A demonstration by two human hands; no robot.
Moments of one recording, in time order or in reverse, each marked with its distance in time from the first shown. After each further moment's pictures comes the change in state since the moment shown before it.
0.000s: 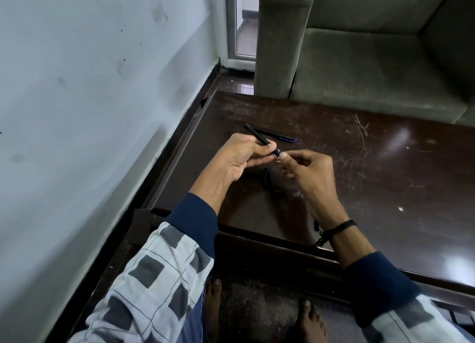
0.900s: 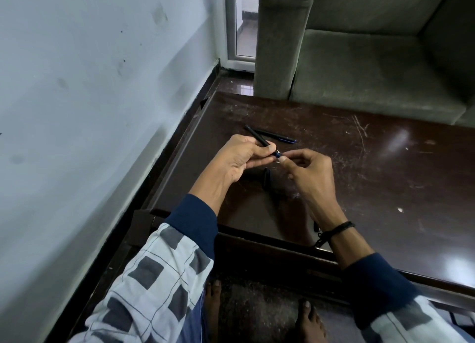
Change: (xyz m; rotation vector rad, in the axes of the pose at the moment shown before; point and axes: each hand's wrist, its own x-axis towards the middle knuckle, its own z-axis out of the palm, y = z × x) left_hand -0.001 0.001 0.001 0.004 0.006 -0.013; right_hand 0.000 0.001 0.001 -0.062 0.031 -0.032
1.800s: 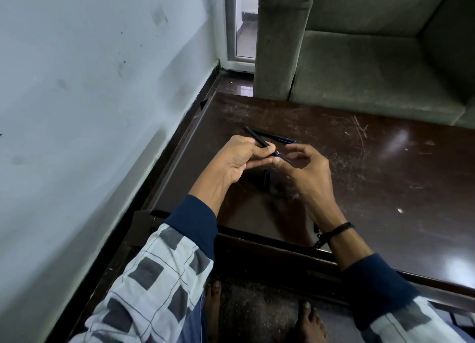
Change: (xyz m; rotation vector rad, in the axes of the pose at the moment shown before) left_hand 0.007 -0.003 -0.003 -0.004 -0.014 -0.005; right_hand 0.000 -0.003 -0.001 -0.001 -0.038 -0.019
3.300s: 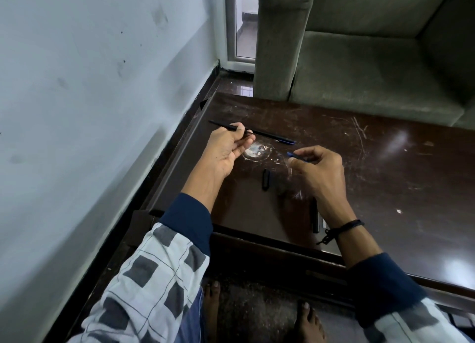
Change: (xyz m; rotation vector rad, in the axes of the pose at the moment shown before) left_hand -0.002 0.014 -0.011 -0.300 0.281 0.118; right_hand 0.008 -0.001 -0.016 -0.079 0.096 0.090
